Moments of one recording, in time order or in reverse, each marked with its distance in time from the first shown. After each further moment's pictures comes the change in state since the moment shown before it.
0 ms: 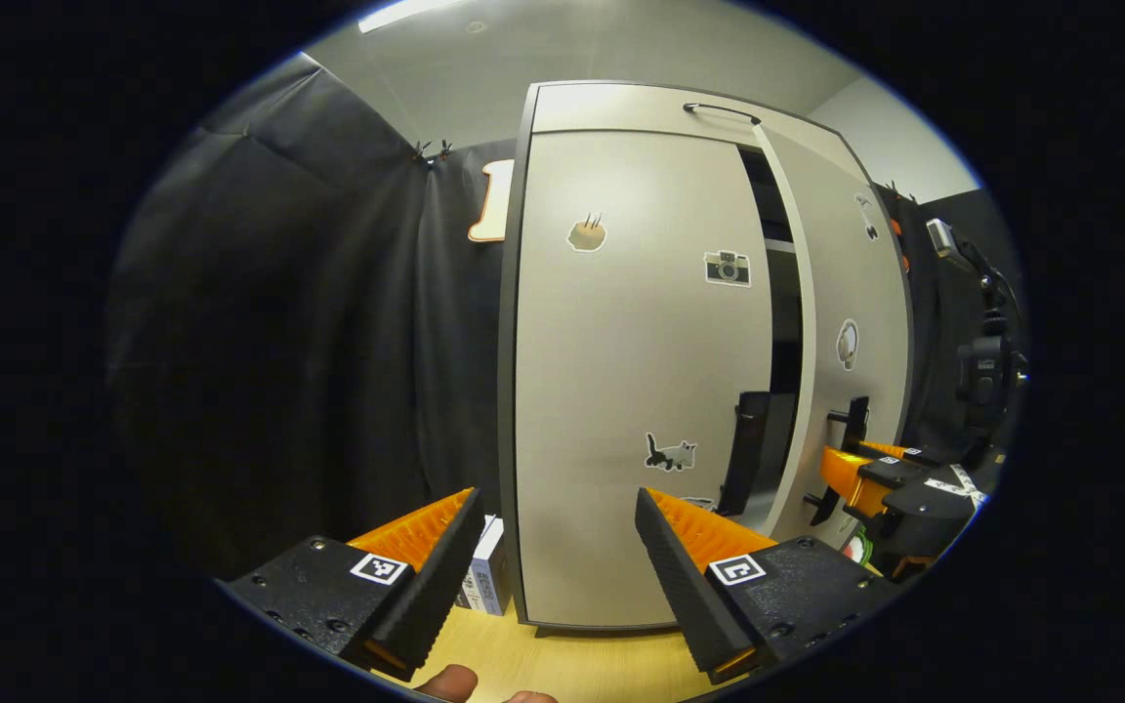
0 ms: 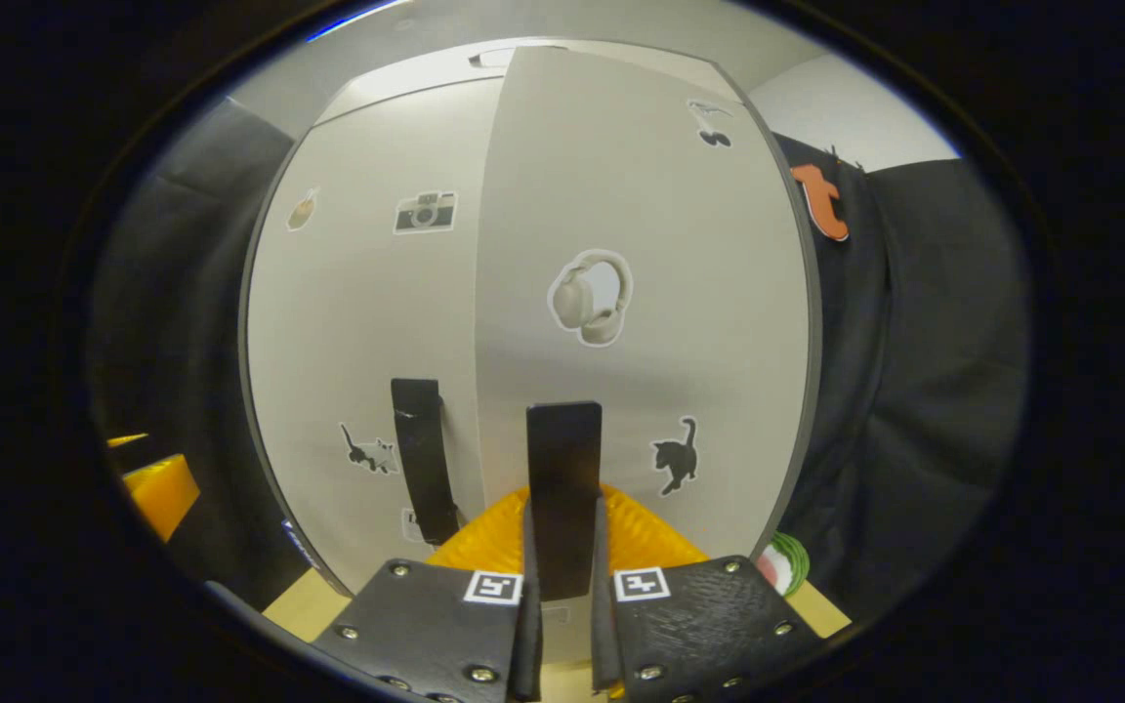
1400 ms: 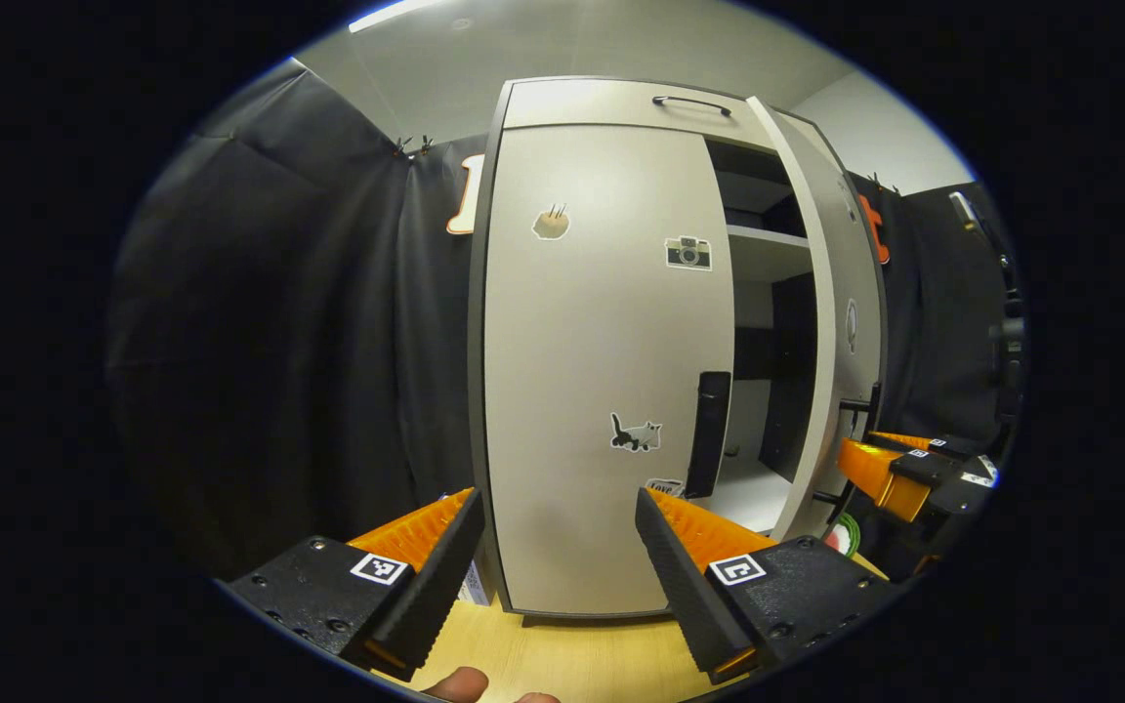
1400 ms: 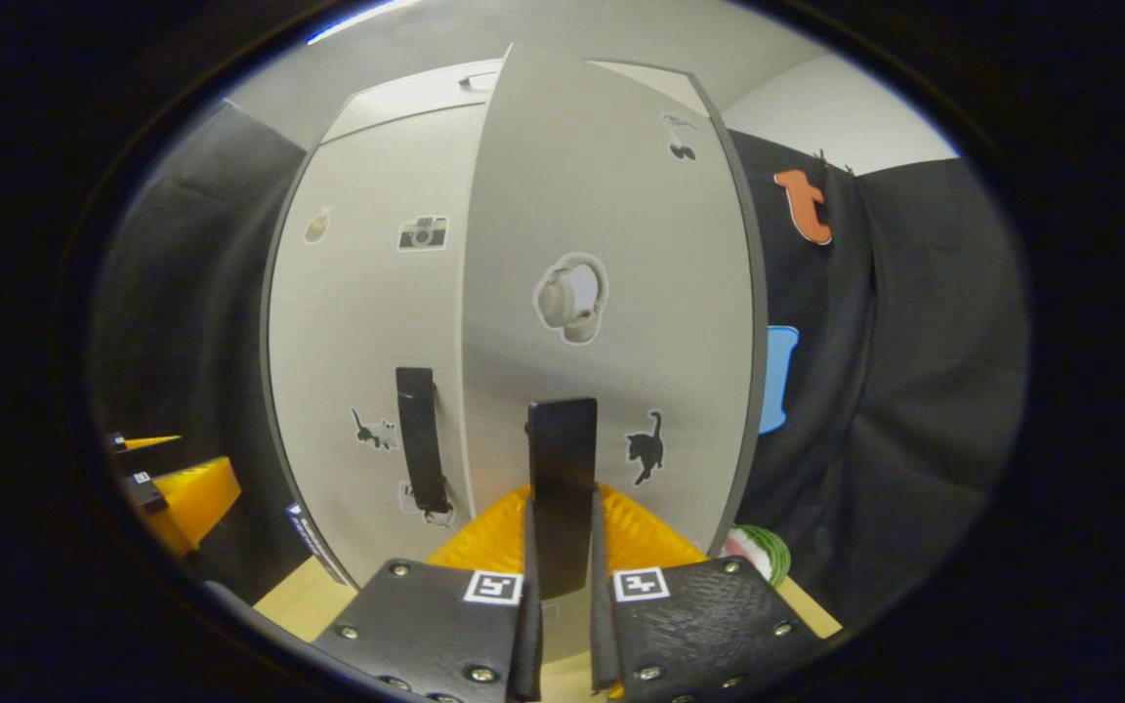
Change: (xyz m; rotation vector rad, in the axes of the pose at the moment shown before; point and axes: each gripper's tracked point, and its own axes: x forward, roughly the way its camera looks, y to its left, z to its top) left arm -0.016 -0.027 -0.014 0.008 0.034 -0.053; right arm -0.019 -0.017 0.000 0.001 -0.032 -0.007
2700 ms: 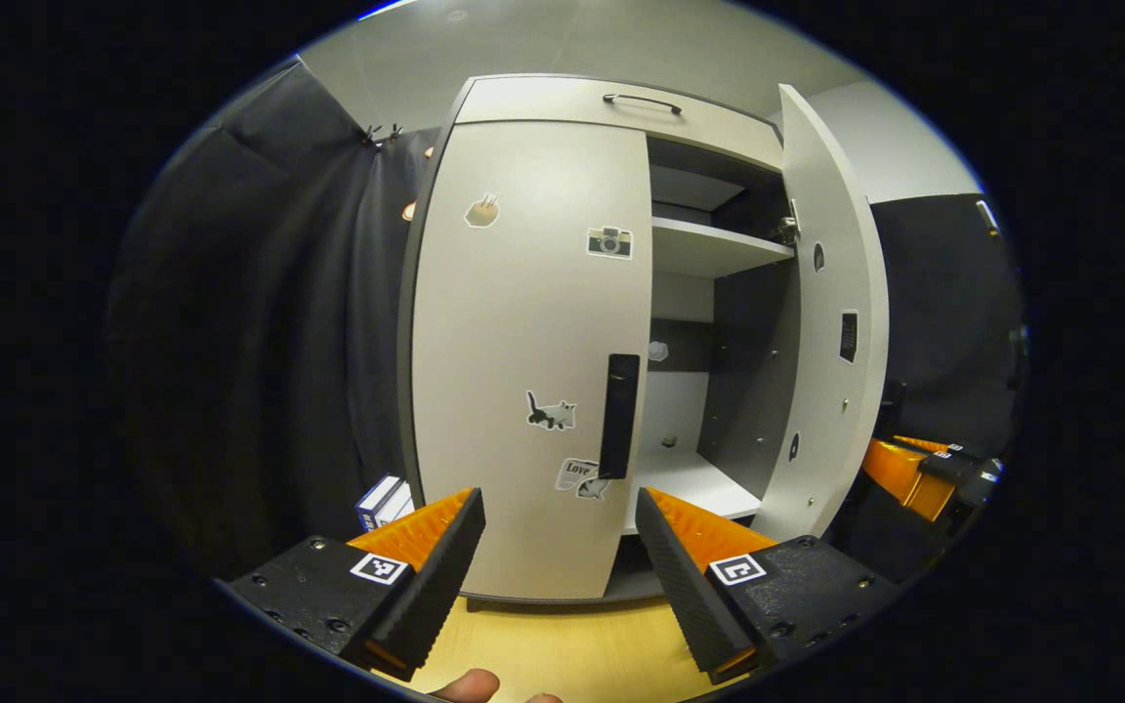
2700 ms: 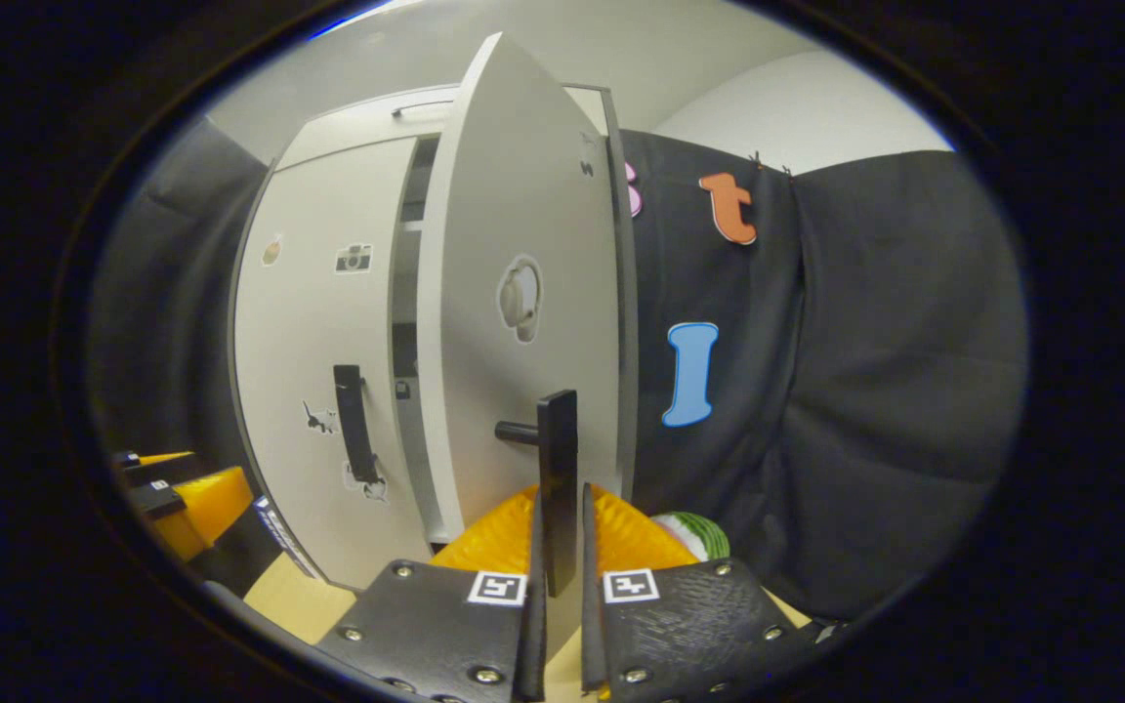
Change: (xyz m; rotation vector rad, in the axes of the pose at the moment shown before) left arm -0.022 -0.070 -0.013 -0.047 0.024 -0.145; right arm -0.052 -0.075 -0.008 0.058 0.006 -0.127
